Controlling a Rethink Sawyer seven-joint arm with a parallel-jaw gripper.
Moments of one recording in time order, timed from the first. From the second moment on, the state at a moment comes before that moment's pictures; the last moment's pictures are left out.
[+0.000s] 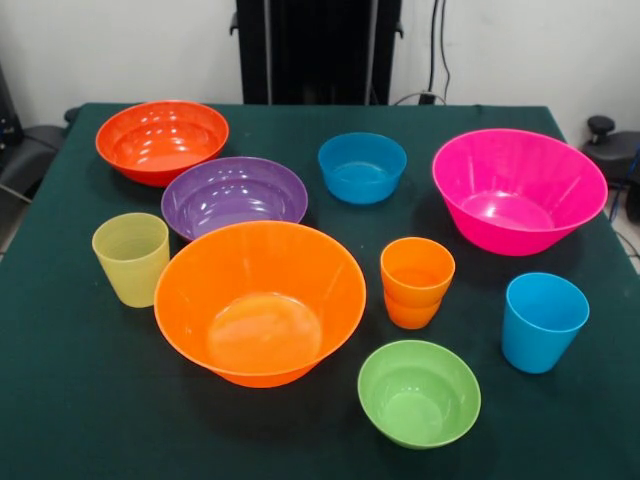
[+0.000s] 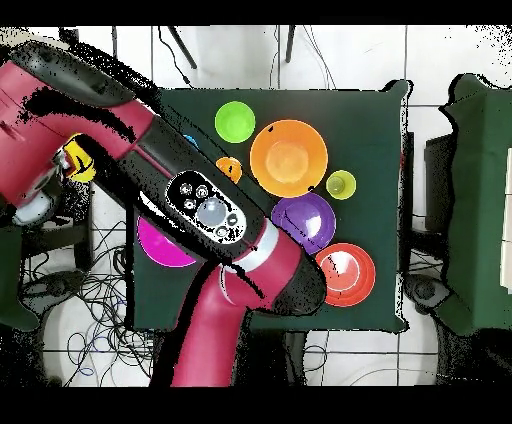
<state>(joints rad) -0.27 0.36 -0.92 -1.32 1.07 1.86 1.92</state>
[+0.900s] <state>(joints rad) -0.41 0.40 -0.92 -1.49 1.07 1.86 1.92</state>
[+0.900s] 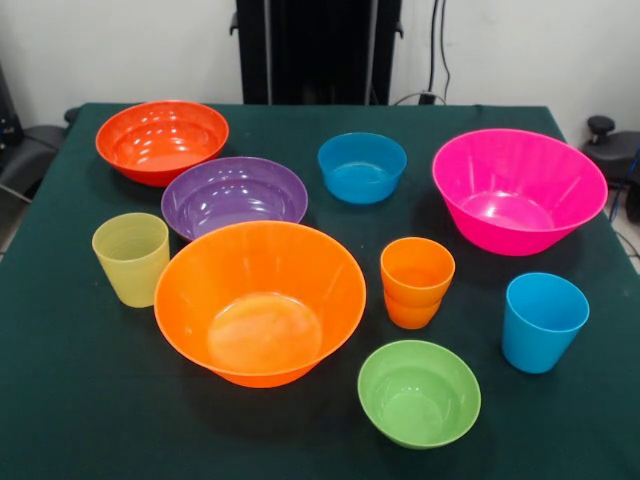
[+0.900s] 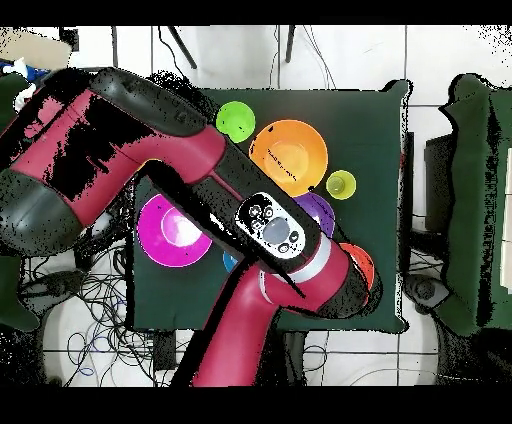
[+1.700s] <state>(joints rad) -0.53 0.40 -0.92 -1.53 1.07 1.86 1.92</state>
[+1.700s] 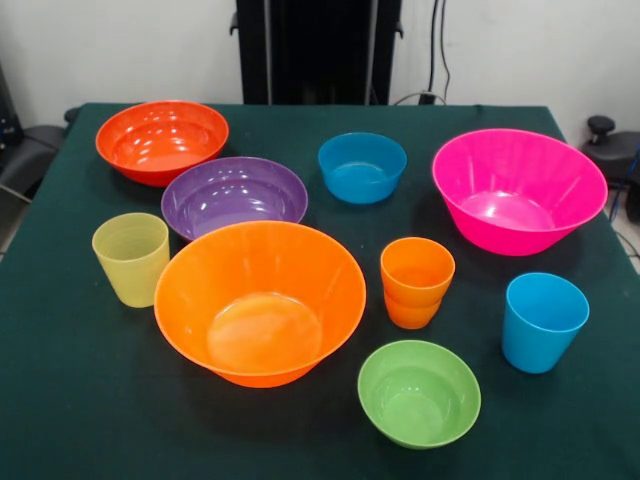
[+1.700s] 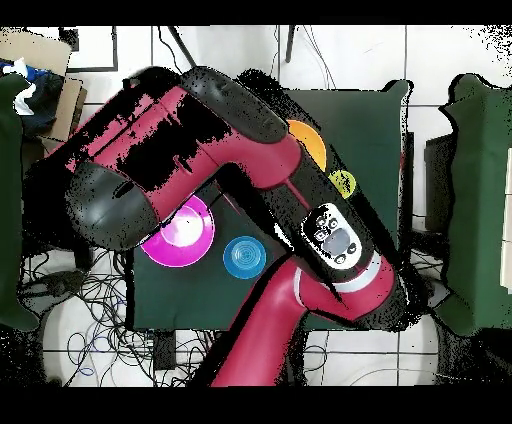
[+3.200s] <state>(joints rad) -0.30 0.41 -0.92 -1.67 1.07 2.08 2.81</state>
